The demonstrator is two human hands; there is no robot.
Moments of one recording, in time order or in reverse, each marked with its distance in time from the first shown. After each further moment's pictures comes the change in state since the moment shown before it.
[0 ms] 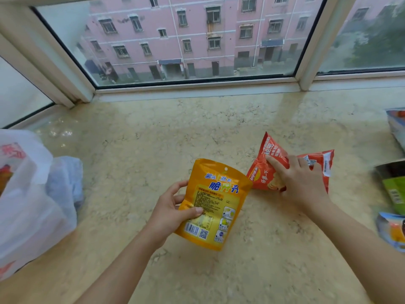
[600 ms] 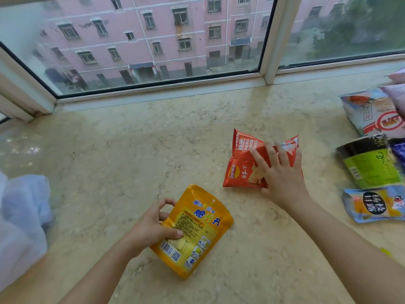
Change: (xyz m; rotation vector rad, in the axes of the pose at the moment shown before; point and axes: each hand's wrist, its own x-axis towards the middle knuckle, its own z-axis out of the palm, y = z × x) left_hand 0.010 -0.013 -0.006 0.318 -0.259 -0.185; right_hand -0.021 0.007 0.014 0.037 0.138 0.053
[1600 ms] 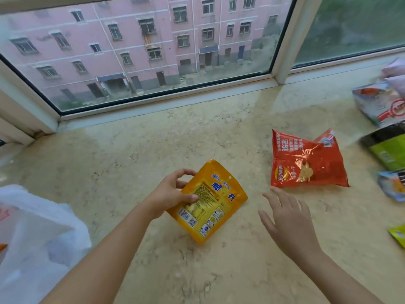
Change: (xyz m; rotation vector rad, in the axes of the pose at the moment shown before) left_hand 0.067 0.019 -0.136 0.007 -0.168 0.219; right_hand -0.052 -0.178 -0.018 0.249 -0.020 0.378
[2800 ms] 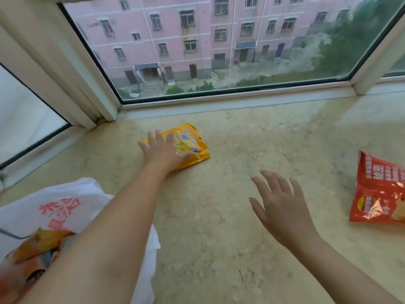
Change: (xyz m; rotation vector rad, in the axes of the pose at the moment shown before) left_hand 0.054 -0.021 -0.188 1.151 0.609 -0.292; right_hand 0.083 -0.162 0.004 -0.092 -0.006 -0.330
